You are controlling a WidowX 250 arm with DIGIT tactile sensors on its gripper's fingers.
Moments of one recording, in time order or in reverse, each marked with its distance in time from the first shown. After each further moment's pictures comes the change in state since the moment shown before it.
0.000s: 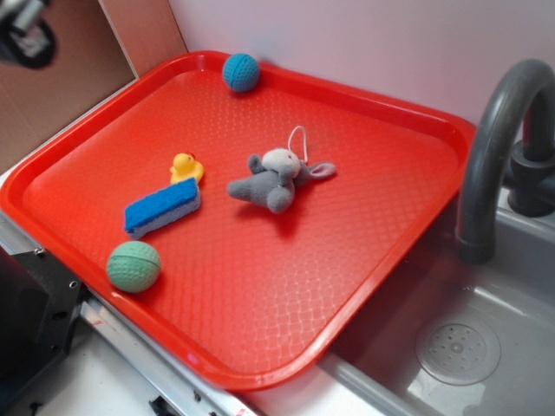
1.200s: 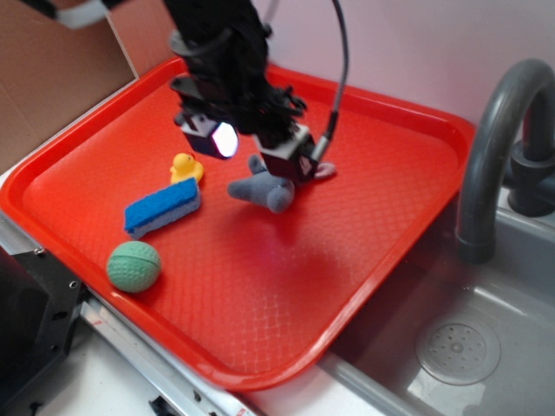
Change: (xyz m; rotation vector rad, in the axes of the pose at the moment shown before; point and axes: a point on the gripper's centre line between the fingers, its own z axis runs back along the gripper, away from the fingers) arm 0.073 -0.059 -0.159 0.034 0.054 0.041
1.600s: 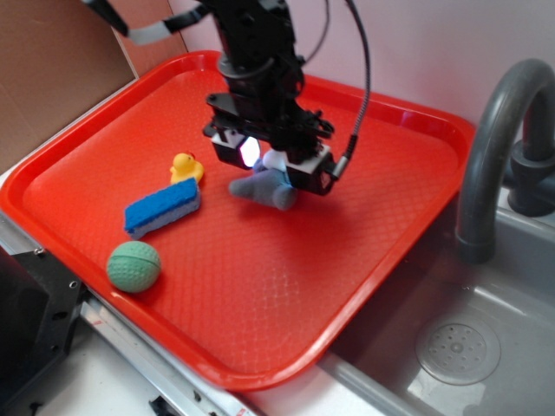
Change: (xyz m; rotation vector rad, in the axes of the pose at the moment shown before) arm 0.022 0.001 -0.034 0.052 0.038 -0.040
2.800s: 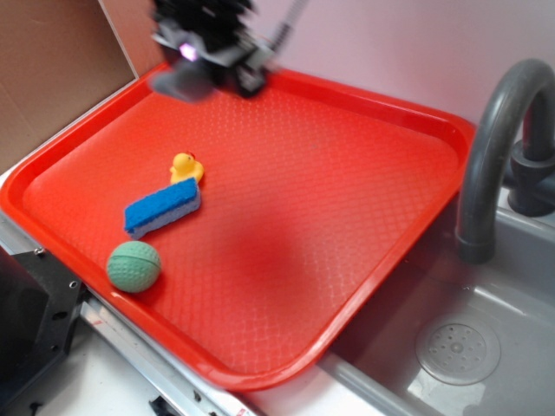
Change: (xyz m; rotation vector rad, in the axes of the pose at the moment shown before) arm -0.023 0.030 0.126 -0.132 0.005 -0.182
